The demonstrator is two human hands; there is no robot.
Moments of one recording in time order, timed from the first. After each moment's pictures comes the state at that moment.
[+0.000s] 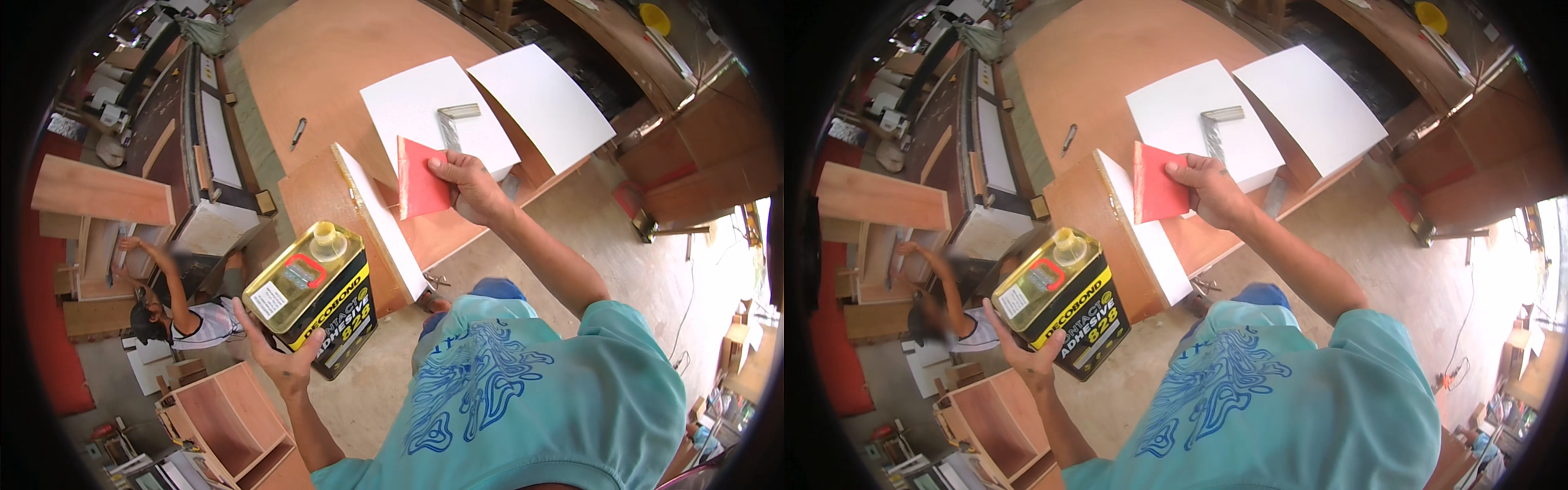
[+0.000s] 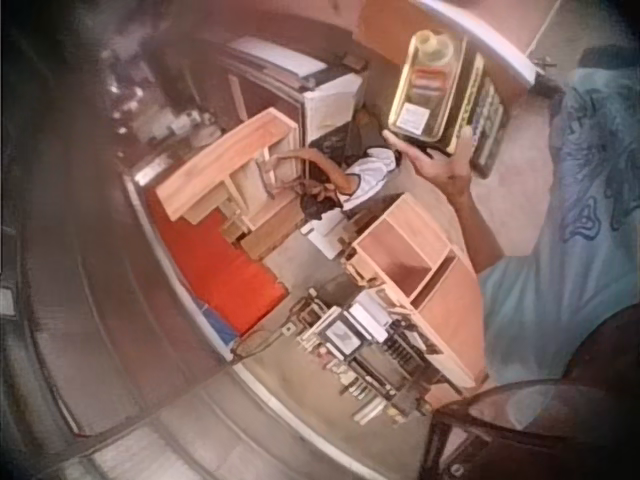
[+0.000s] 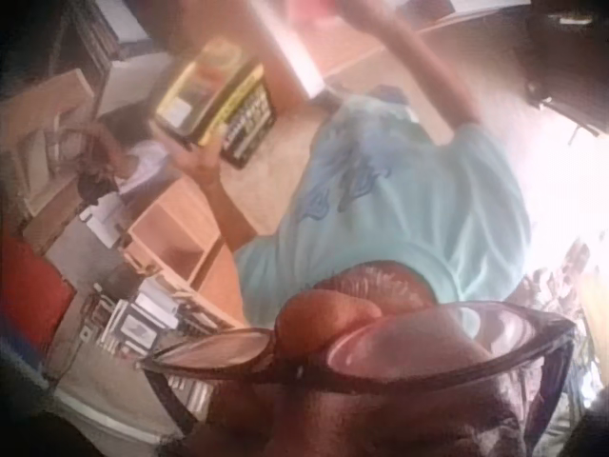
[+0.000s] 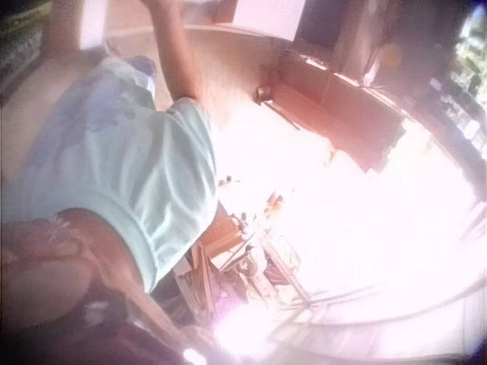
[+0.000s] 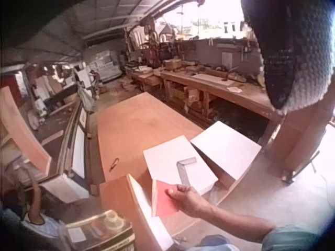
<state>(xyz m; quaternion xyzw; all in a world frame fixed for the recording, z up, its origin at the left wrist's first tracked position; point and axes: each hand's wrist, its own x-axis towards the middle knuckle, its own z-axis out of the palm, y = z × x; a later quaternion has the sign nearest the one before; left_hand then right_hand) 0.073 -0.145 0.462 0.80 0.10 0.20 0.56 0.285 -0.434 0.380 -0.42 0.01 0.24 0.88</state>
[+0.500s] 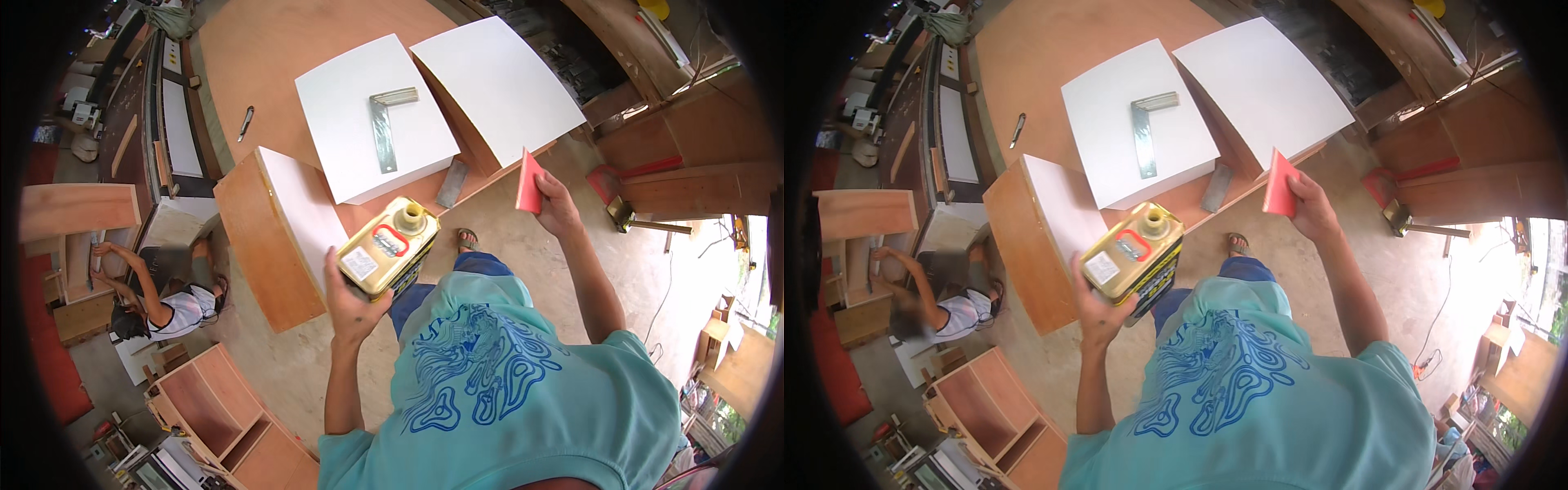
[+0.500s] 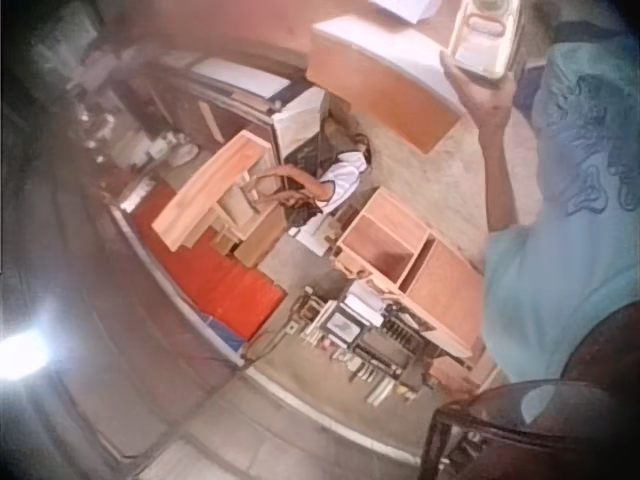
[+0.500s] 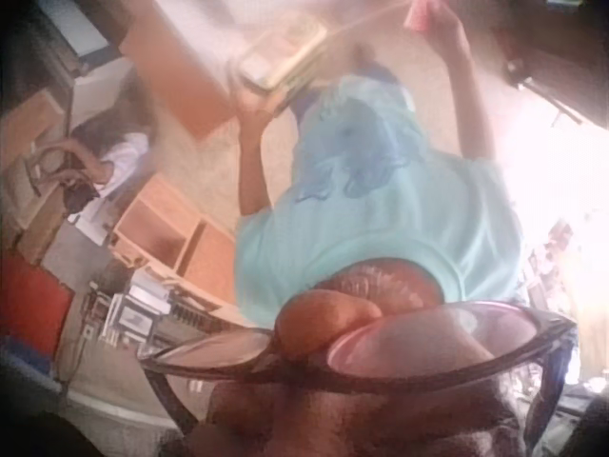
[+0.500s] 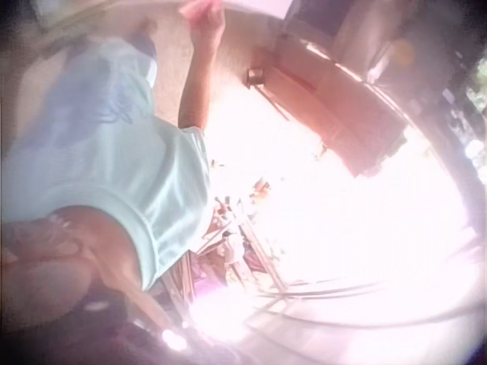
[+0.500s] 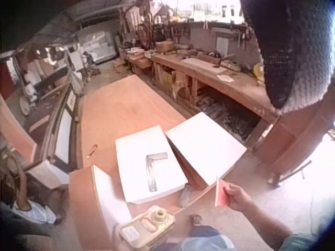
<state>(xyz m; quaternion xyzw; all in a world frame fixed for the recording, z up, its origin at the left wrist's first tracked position) 0.153 -0.366 0.337 0.86 0.03 0.04 0.50 0.277 -0.762 0.271 -0.38 0.14 0.19 0.89</state>
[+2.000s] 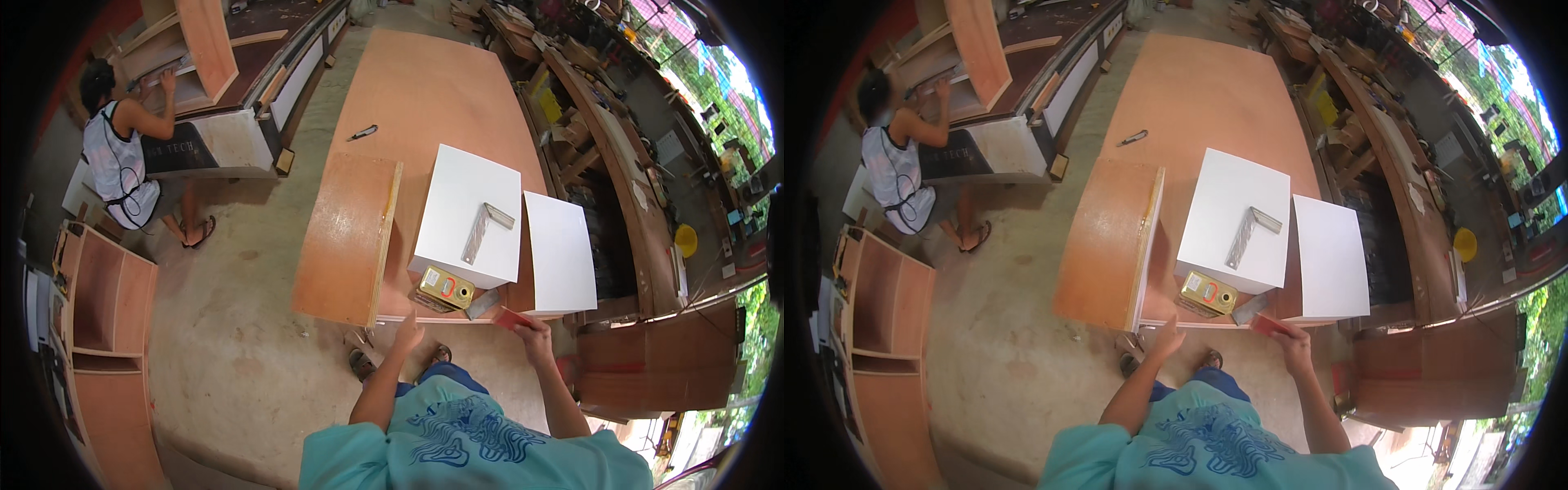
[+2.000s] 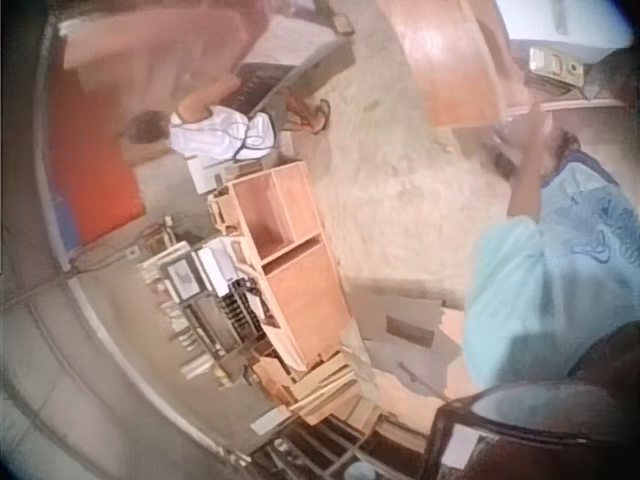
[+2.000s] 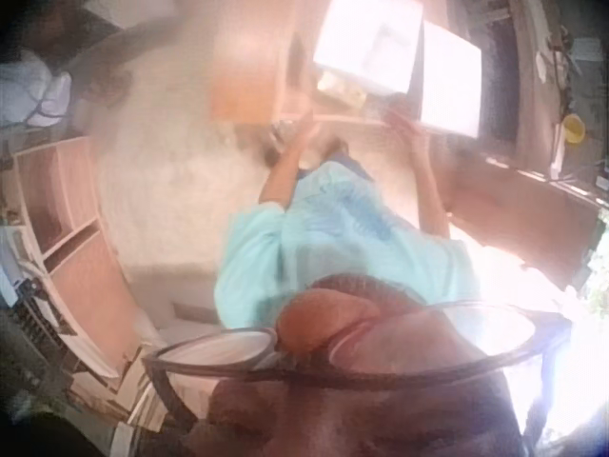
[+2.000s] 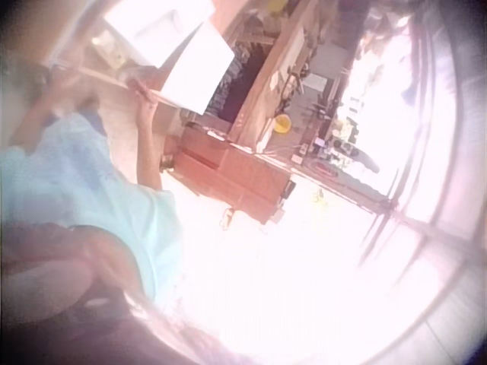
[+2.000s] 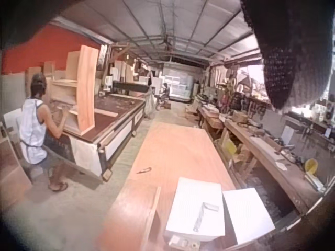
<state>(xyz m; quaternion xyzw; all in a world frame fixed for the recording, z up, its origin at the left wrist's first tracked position) 0.124 -0.381 0.016 0.84 0.22 0.04 0.49 0.216 -0.621 0.302 -0.76 -0.02 0.20 0.62</state>
